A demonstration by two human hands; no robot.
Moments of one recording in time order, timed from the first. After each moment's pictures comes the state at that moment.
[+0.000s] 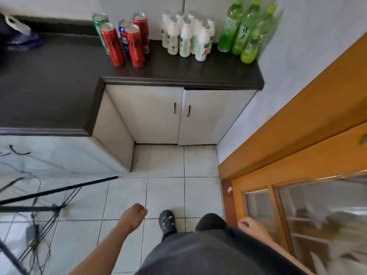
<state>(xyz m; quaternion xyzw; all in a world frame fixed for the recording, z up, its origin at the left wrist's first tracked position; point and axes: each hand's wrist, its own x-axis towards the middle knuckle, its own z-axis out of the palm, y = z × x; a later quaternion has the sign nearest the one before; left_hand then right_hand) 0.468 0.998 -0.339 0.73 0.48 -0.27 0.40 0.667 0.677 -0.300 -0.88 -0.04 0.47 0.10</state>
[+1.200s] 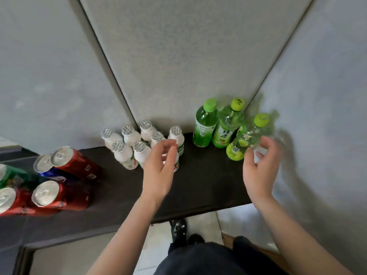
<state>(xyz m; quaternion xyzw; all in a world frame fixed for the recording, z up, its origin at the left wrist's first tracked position) 1.067 1.186 -0.144 0.76 0.25 0.22 0.57 1.176 0.996 -0.165 -0.85 -0.05 -0.18 0.50</state>
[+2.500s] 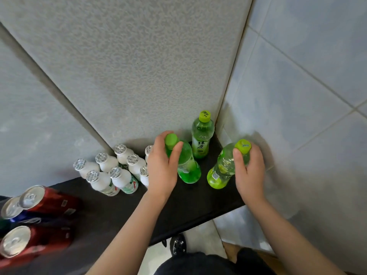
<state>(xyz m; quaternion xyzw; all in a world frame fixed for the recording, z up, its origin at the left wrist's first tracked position) 1.136 1.155 -0.125 0.82 0.16 0.25 0.50 1.188 0.964 -0.152 -0.84 -0.08 -0.15 0.52</state>
